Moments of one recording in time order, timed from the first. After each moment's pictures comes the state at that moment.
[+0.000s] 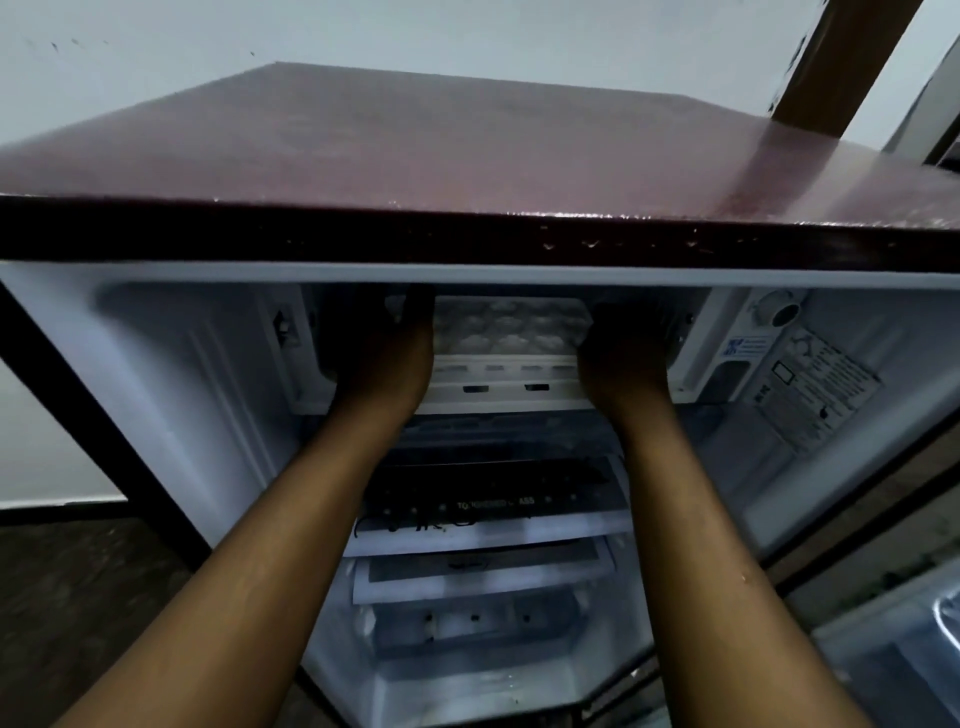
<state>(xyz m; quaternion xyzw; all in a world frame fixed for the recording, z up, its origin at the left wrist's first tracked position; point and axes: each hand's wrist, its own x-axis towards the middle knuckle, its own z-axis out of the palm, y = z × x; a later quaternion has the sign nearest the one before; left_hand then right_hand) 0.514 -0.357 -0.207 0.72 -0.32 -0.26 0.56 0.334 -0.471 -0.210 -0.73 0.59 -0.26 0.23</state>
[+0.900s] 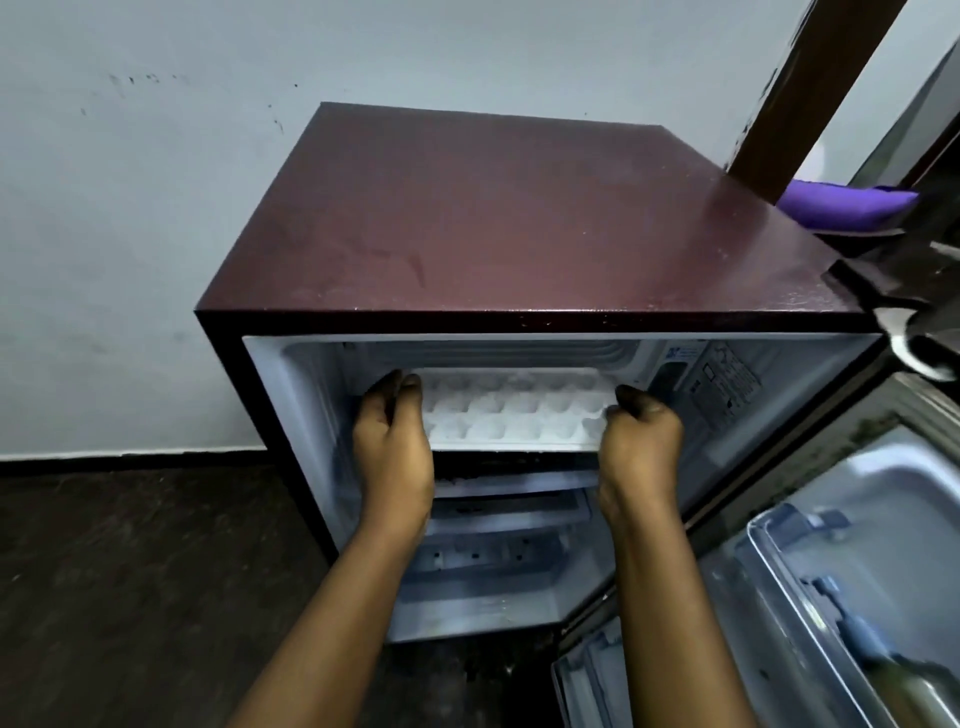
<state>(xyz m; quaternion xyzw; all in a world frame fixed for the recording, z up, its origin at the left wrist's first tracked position) 0.447 -0.239 -0.180 0.64 -0.13 -0.27 0.70 0.285 -0.341 -0.178 -0.43 0.61 -0.48 0.47</state>
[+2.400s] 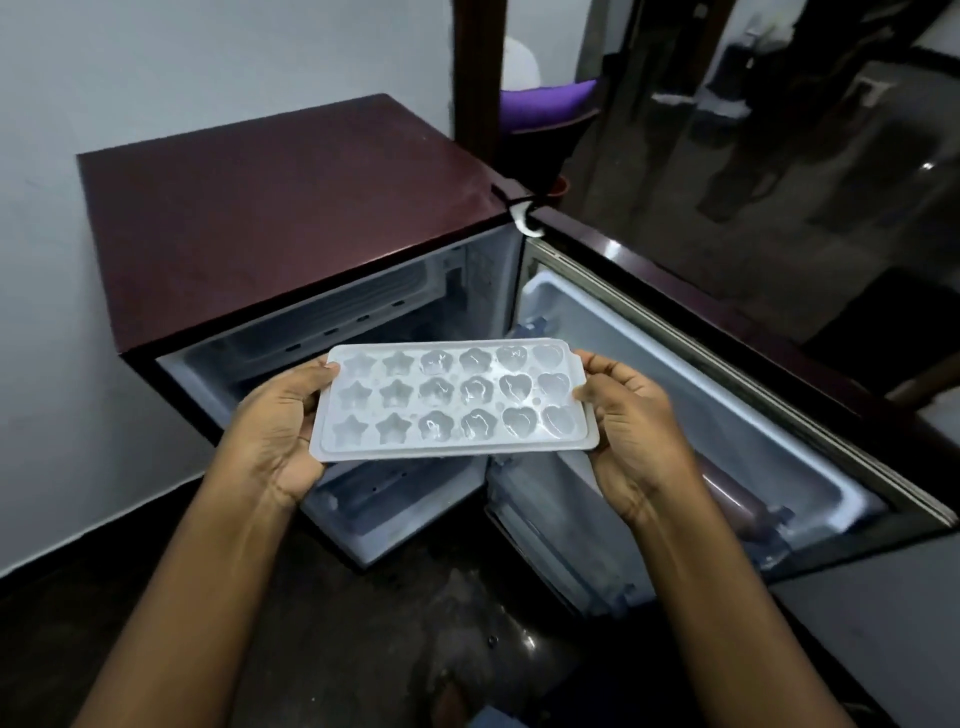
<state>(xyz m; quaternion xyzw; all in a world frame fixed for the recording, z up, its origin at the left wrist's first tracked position) 0.406 -0.104 -0.011 0.55 -0.15 -0.62 0.54 0.122 -0.079 -0.008 -0.25 0.54 -0.56 0.58</state>
